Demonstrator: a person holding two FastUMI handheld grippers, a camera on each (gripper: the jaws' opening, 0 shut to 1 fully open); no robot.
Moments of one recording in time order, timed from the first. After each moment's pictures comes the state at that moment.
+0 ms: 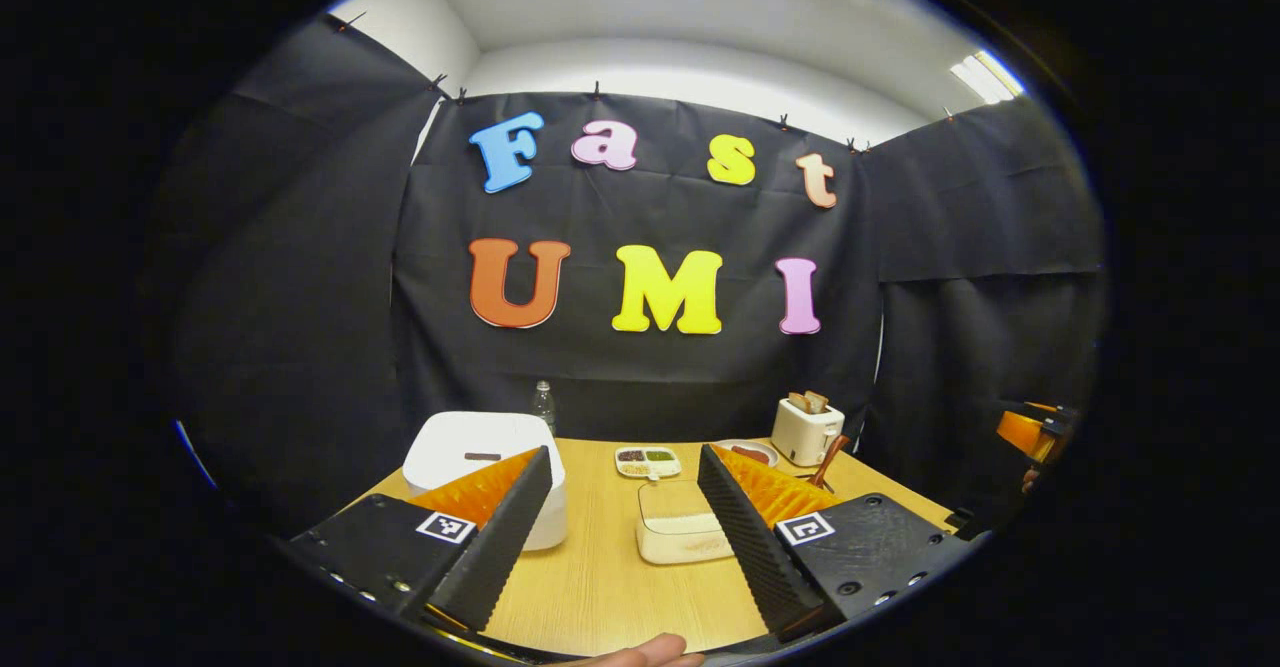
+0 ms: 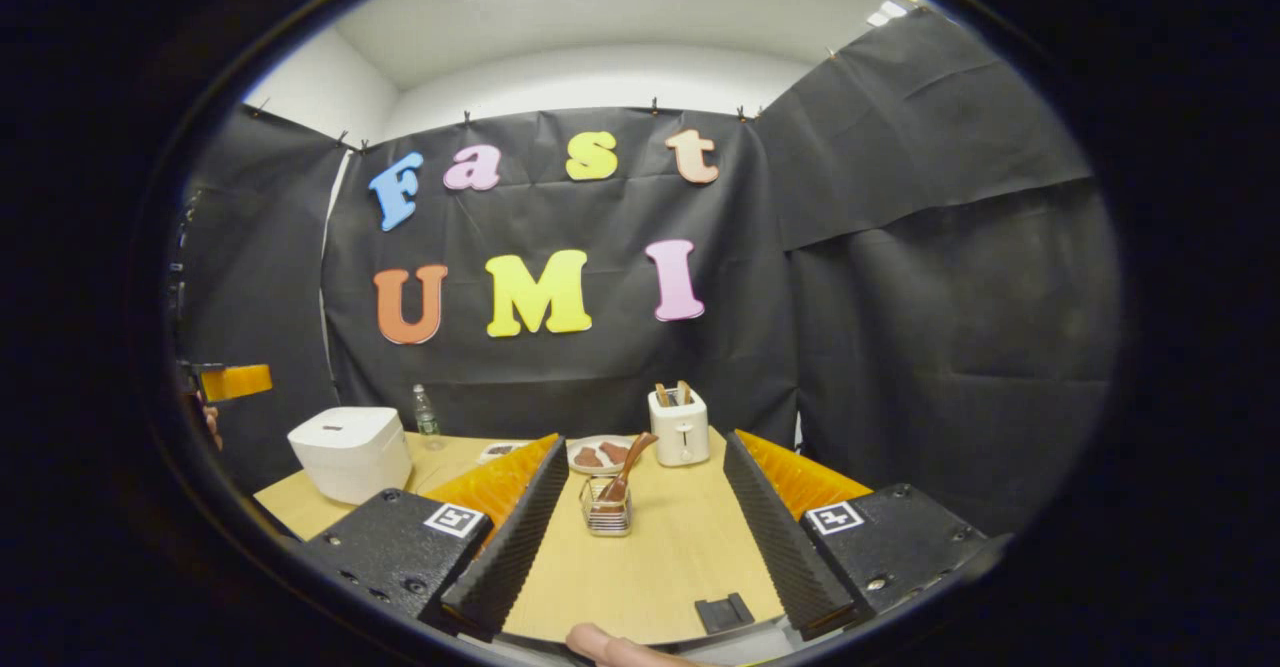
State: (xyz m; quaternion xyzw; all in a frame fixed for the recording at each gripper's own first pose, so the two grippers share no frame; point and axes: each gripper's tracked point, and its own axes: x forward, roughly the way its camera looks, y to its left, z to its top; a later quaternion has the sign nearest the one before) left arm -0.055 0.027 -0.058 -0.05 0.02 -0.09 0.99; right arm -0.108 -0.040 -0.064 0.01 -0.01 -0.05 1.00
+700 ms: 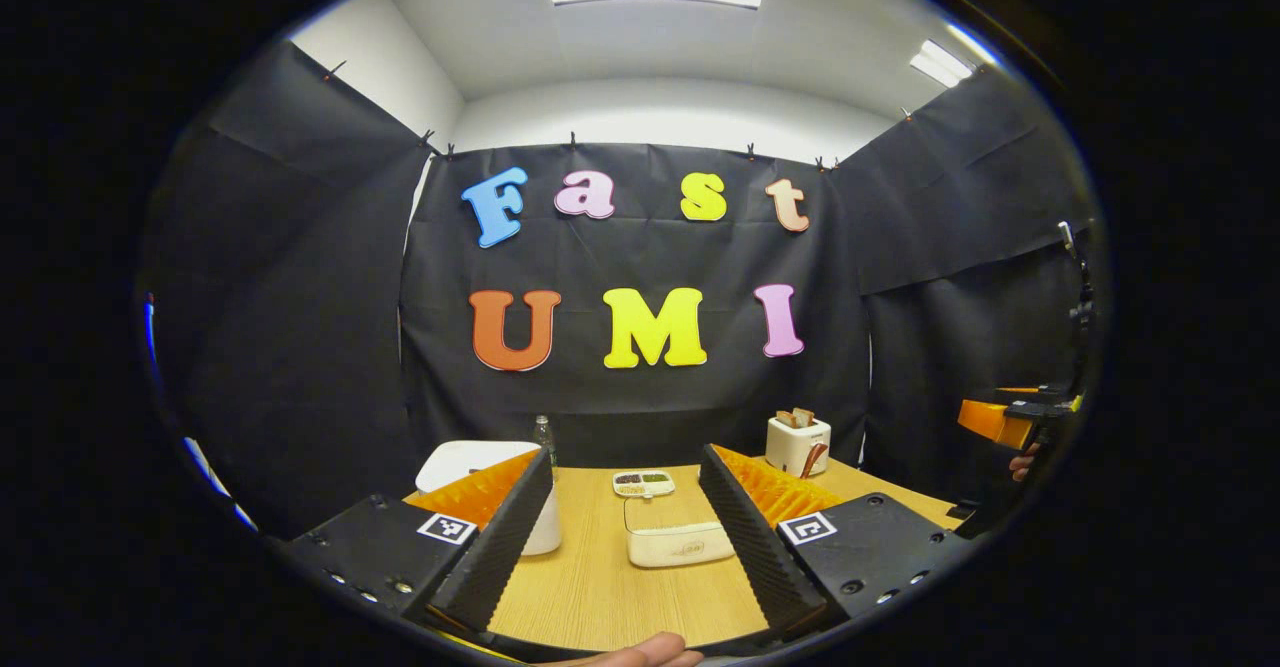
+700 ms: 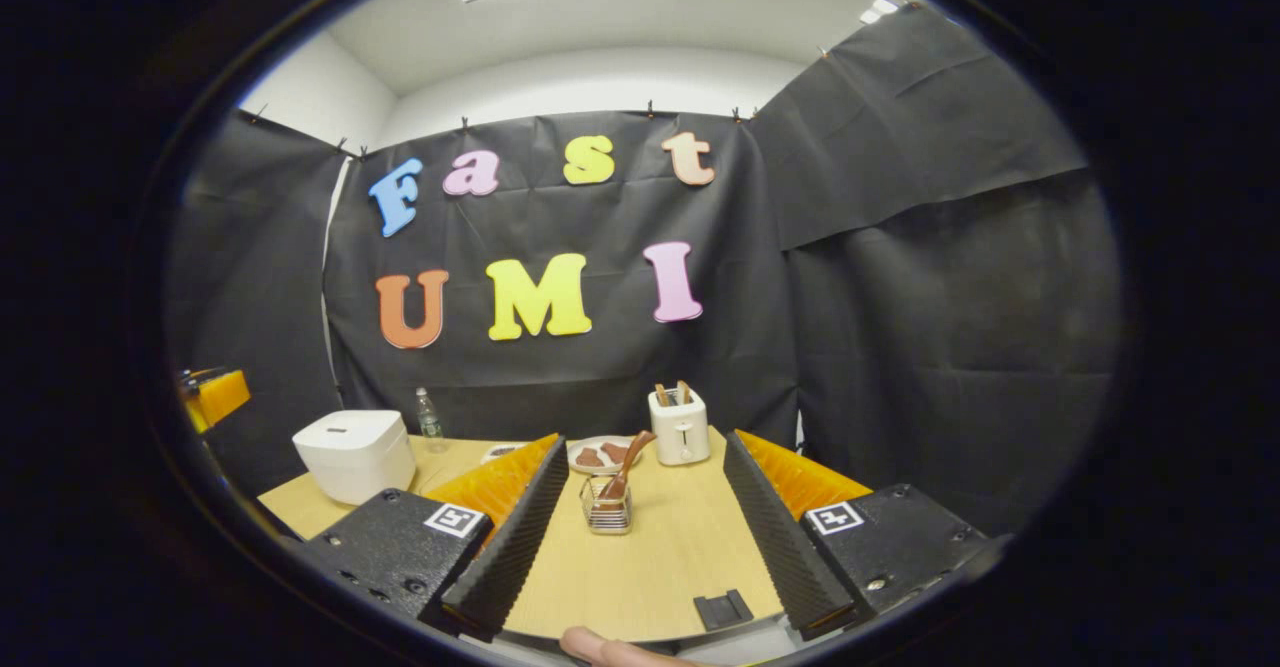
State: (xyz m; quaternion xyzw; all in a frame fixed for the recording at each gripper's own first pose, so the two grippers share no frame) left arm -0.107 0.001 -0.048 -0.01 -0.05 -0.07 1.00; right arm -0.115 -0.049 -0.069 0.03 -0.02 -0.05 1.00
